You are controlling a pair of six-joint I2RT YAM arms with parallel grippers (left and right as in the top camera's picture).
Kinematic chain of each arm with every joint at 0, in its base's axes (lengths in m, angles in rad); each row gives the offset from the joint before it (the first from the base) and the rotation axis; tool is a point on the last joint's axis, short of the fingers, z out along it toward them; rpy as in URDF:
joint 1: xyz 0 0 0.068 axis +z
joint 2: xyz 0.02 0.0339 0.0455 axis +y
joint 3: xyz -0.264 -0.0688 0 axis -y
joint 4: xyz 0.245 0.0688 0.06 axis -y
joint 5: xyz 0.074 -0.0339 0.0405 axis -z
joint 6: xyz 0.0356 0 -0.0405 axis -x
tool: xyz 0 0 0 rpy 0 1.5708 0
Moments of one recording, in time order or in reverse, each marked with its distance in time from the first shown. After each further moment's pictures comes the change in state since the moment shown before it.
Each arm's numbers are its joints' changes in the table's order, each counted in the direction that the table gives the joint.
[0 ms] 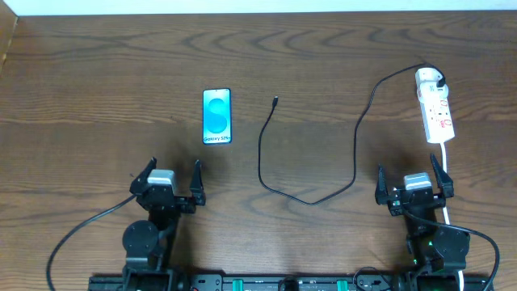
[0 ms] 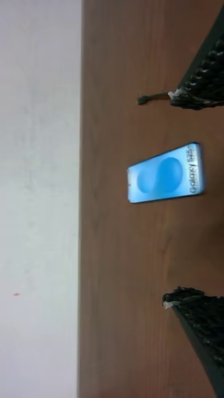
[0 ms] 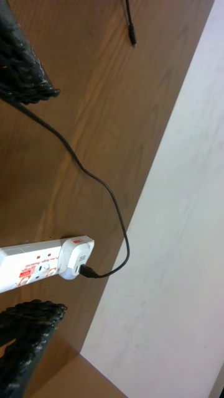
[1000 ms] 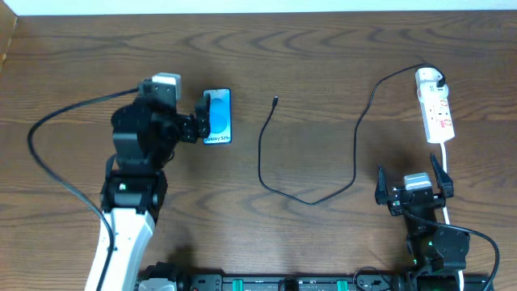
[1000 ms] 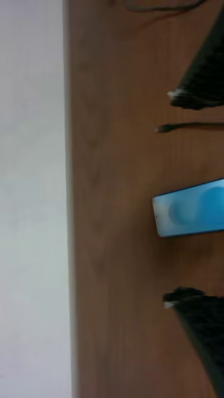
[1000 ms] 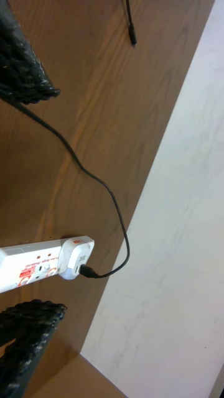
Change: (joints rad) left arm 0.000 0.949 0.684 -0.044 0.153 0.008; right arm 0.000 0.000 0.000 0.000 0.000 0.000
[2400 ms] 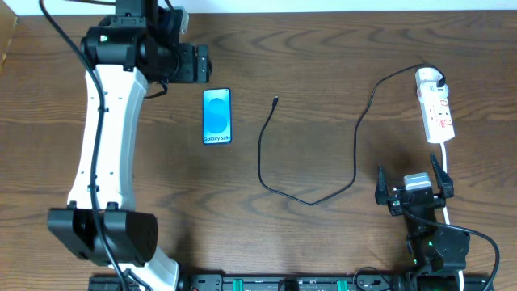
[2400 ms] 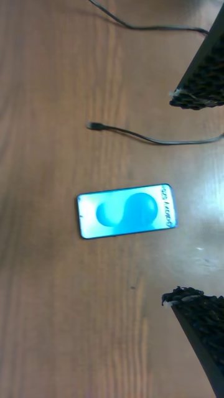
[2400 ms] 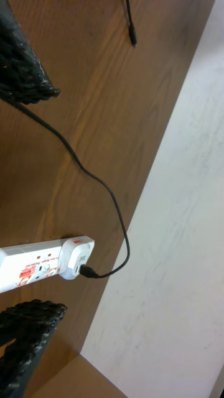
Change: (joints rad) left arm -0.001 0.719 1.137 -1.102 -0.008 -0.014; right arm 0.000 0.000 0.000 0.000 0.000 0.000
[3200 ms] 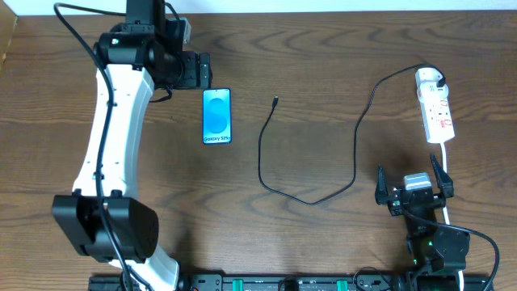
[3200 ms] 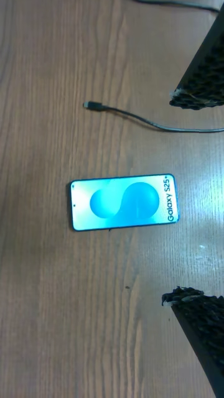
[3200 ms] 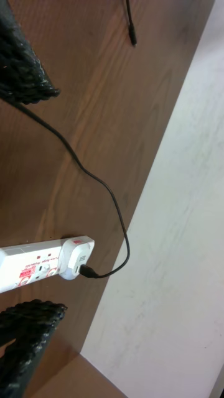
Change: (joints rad) left arm -0.001 0.024 -0.103 0.082 -0.035 0.037; right arm 0.000 0.000 0.000 0.000 0.000 0.000
